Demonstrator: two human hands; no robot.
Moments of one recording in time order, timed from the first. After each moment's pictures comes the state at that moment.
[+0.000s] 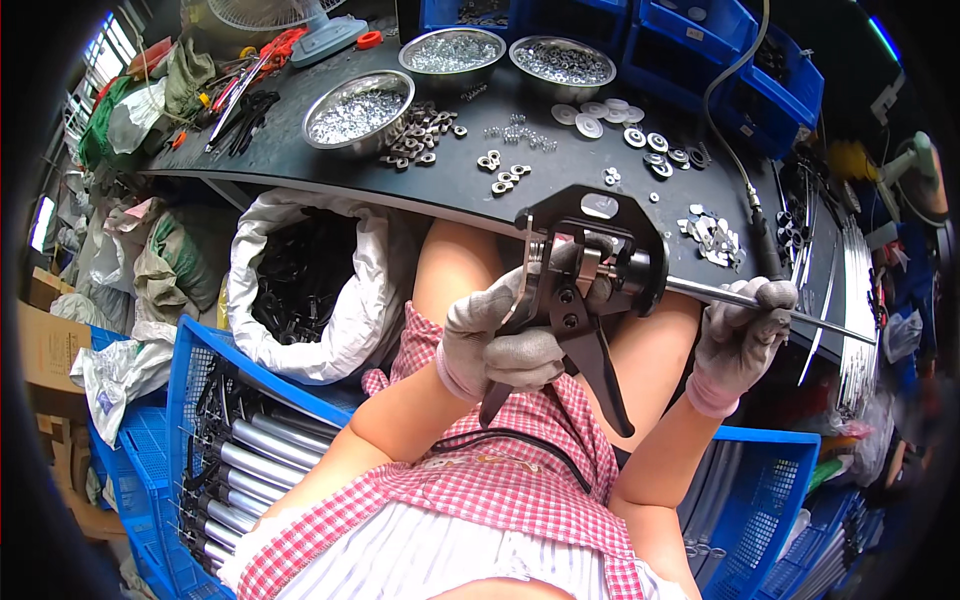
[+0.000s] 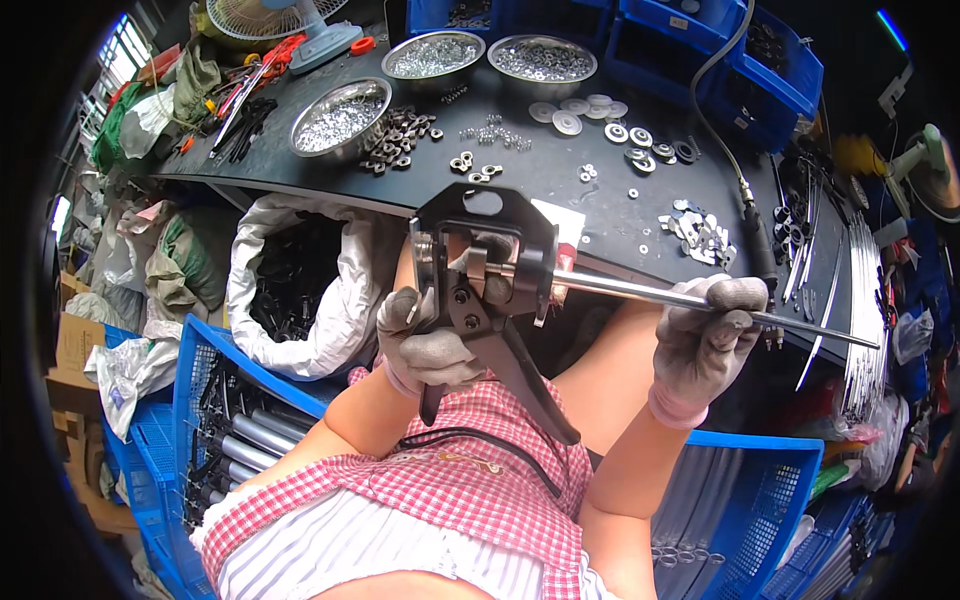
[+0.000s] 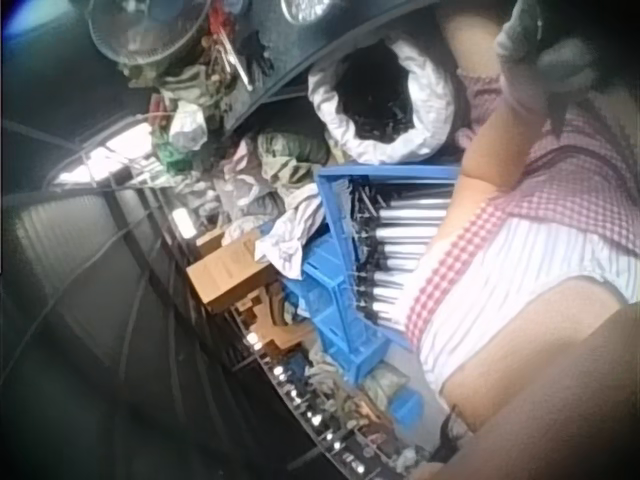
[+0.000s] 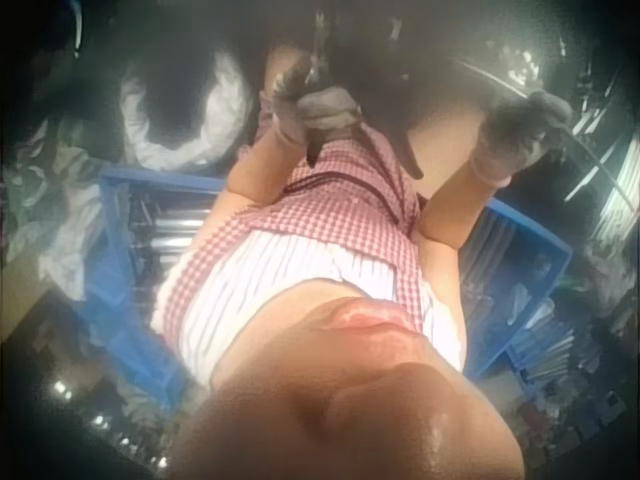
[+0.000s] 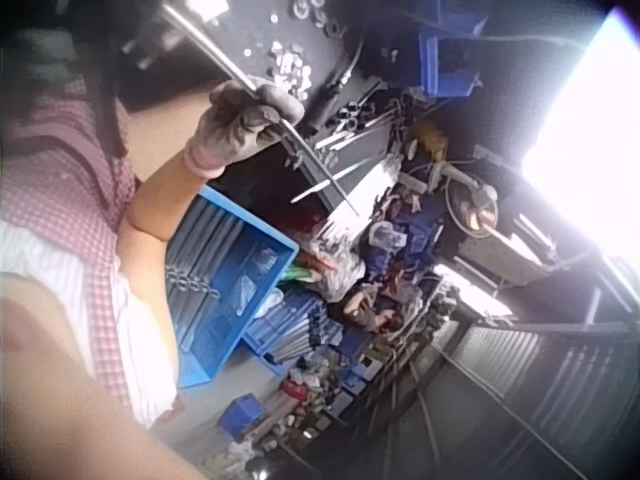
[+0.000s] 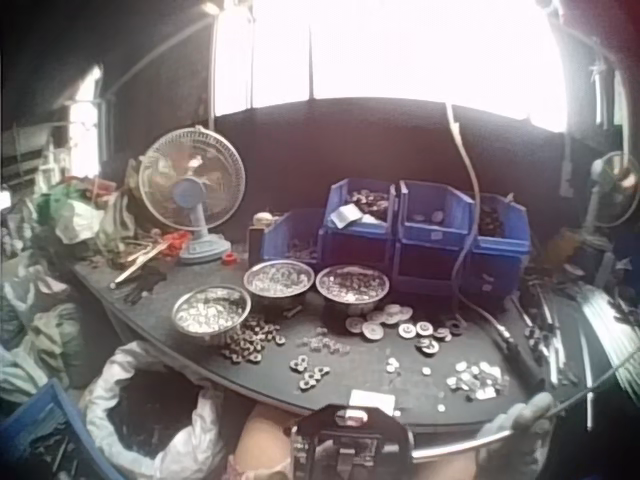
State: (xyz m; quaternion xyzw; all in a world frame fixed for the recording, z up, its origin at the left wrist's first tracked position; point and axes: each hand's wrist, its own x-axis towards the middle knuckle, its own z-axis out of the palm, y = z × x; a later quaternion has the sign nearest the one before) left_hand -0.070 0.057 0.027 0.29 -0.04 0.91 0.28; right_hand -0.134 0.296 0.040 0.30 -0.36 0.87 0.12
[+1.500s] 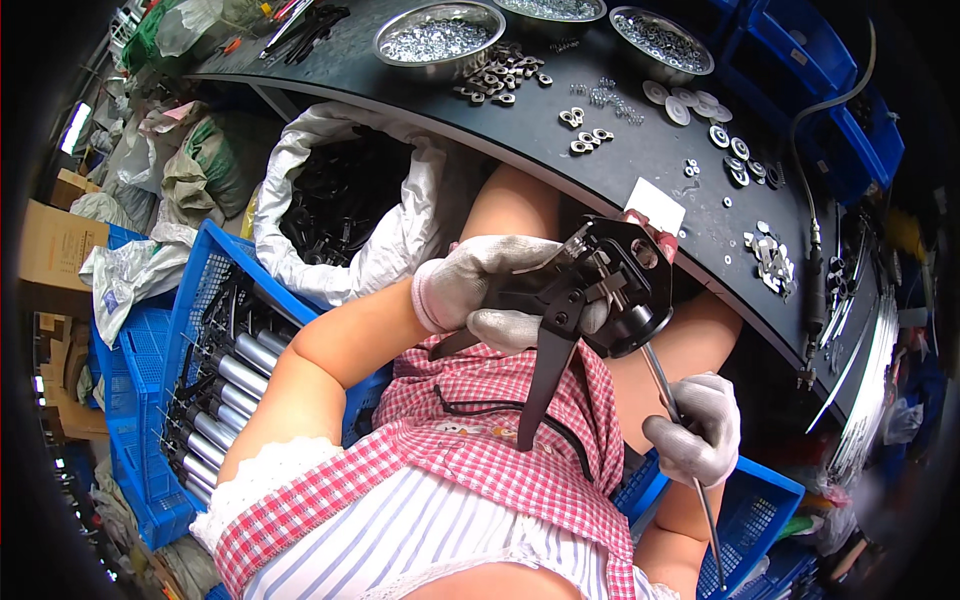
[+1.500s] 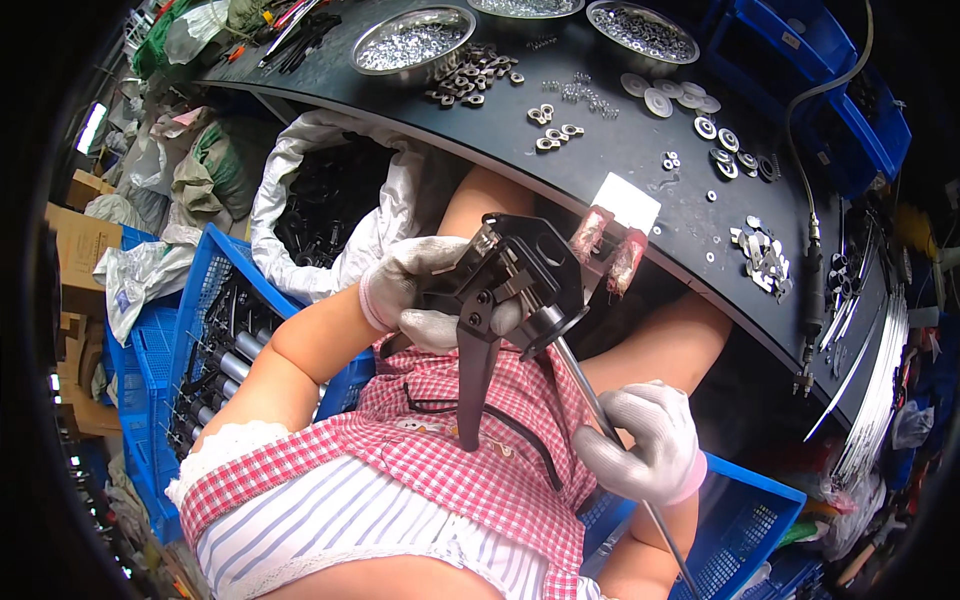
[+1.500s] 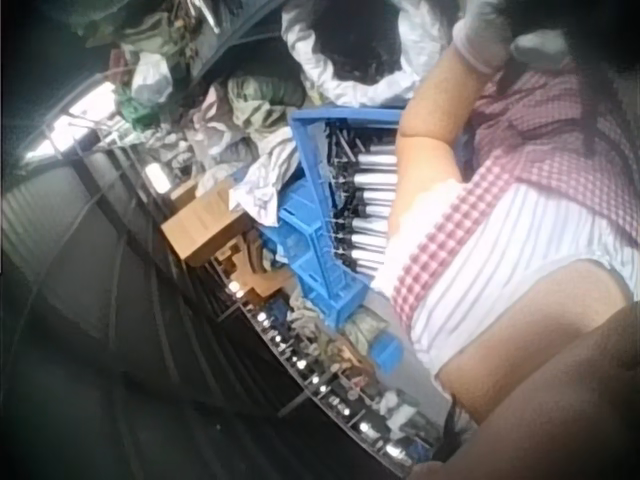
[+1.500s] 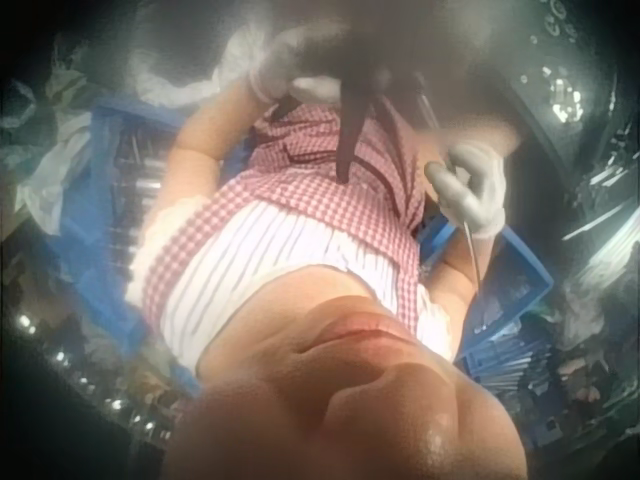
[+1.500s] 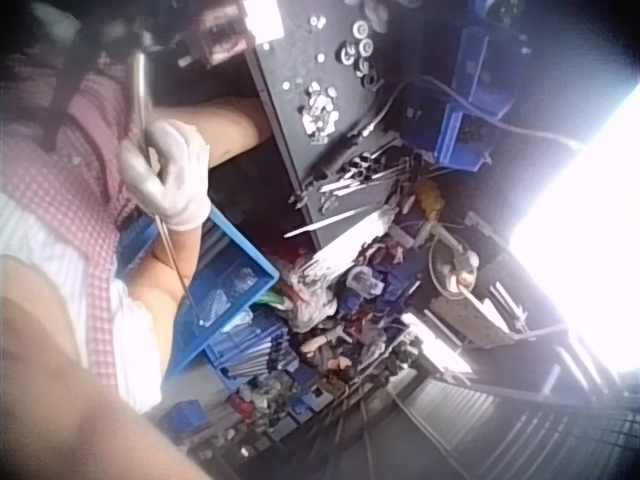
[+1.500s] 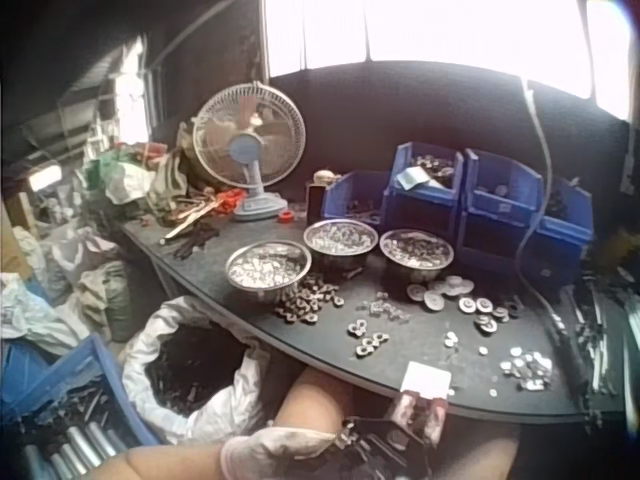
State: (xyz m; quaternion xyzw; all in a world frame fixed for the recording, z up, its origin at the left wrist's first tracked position) left_hand -0.046 0.005 0.028 0.04 0.32 0.91 0.25; right_hand -0.072 0.272 0.060 0.56 -0.72 0.39 0.14
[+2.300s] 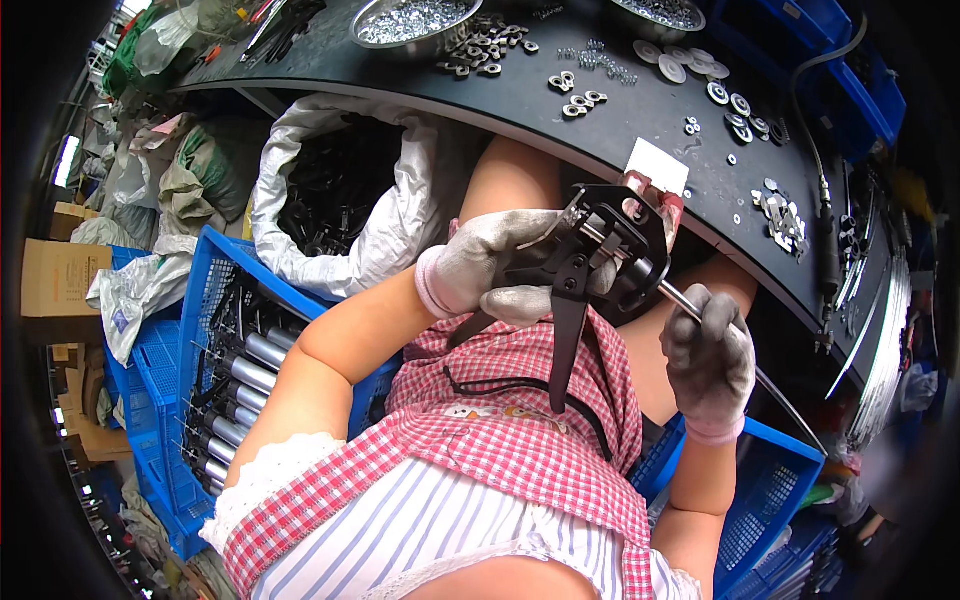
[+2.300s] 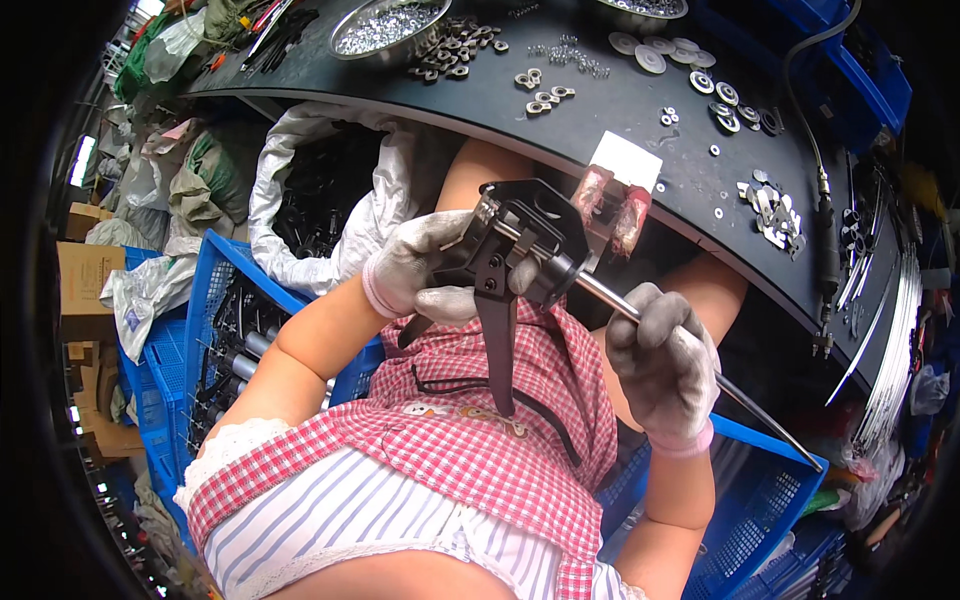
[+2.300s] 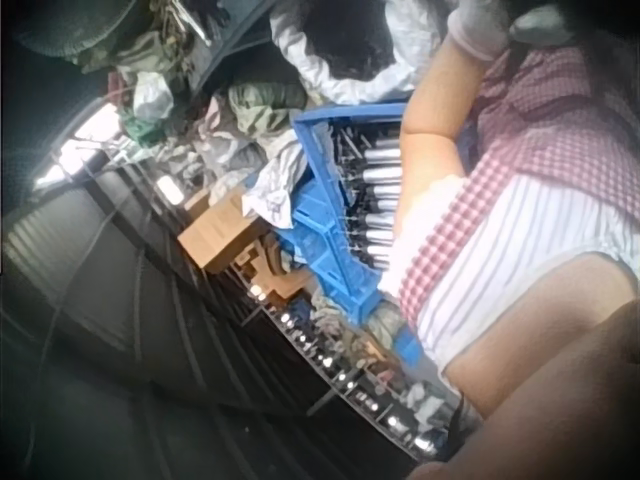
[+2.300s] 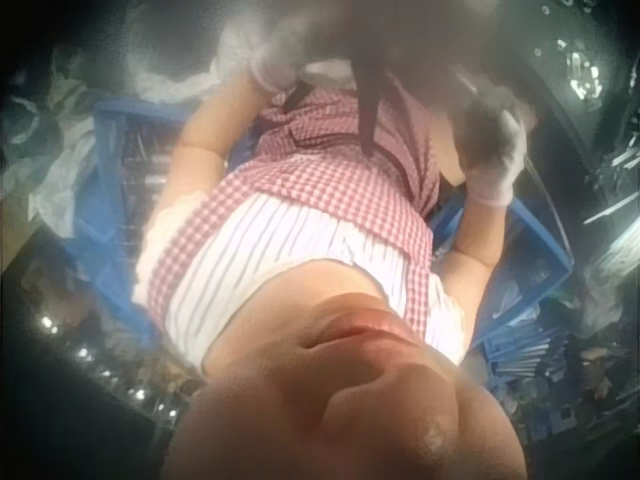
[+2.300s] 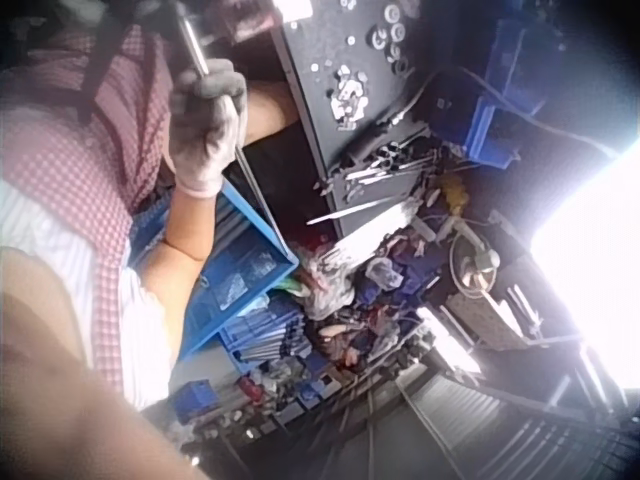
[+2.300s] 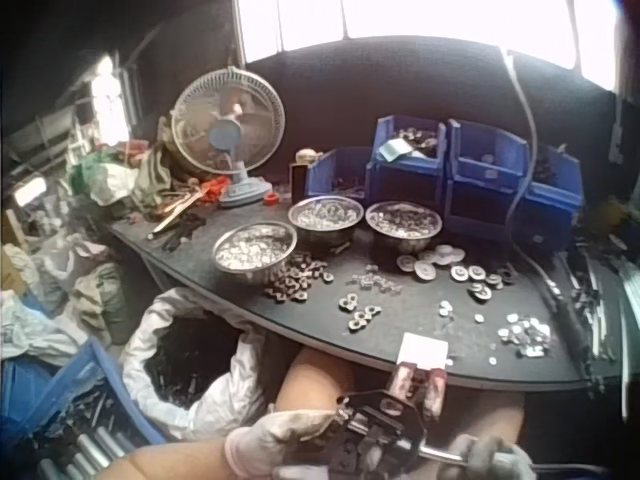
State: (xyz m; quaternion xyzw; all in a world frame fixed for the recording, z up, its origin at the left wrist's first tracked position) left_hand -0.045 0.011 0.024 -0.02 0.31 0.91 0.27; right_hand -0.074 0.268 0.022 0.12 -0.41 0.87 -0.26
